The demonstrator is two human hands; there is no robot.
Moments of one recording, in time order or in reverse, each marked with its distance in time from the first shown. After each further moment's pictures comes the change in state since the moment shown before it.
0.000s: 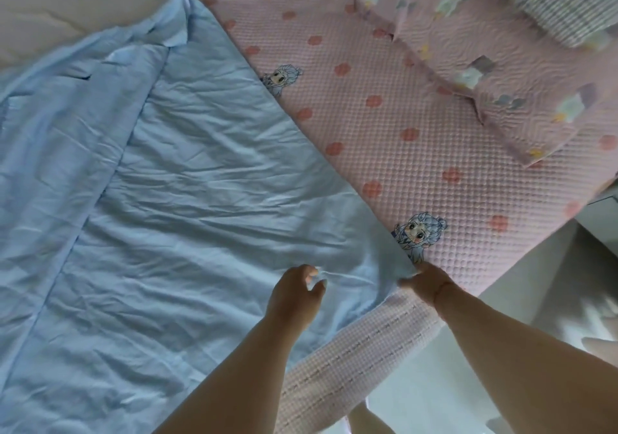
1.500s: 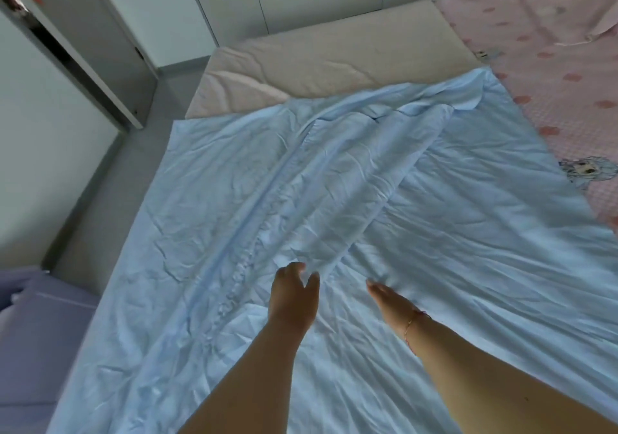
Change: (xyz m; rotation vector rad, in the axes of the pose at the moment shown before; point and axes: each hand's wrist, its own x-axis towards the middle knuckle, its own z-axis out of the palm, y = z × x) left_hand -0.012 -0.307 -0.280 -0.278 0.629 -0.390; right_hand -0.082 -0.381 0.315 -0.167 -0.472 -0.576
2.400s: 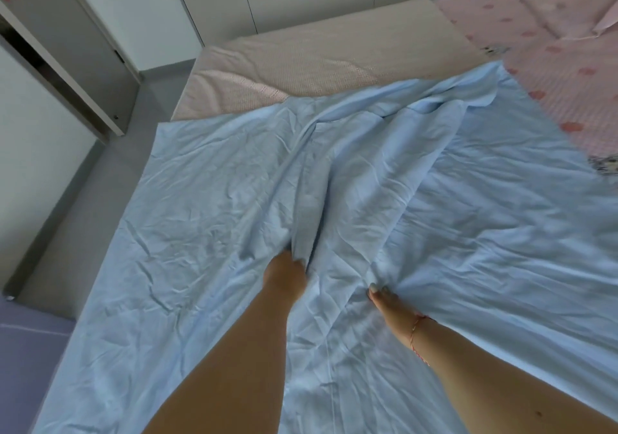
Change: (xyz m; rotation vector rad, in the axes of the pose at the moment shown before) left_hand 0.125 -0.028 -0.015 0.090 -0.052 -0.024; right_hand 0.085 -0.016 0.045 0.151 0.064 0.051
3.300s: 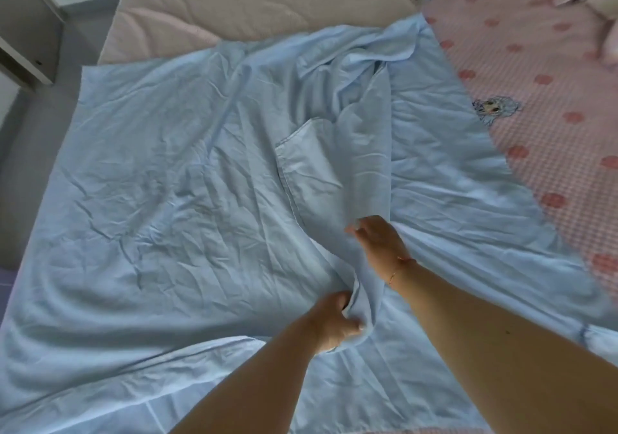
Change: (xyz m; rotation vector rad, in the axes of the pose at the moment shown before) left_hand -0.237 0.043 0.134 -0.273 -0.790 0.183; right_hand -0.133 0.052 -0.107 -0.065 0.301 -0.315
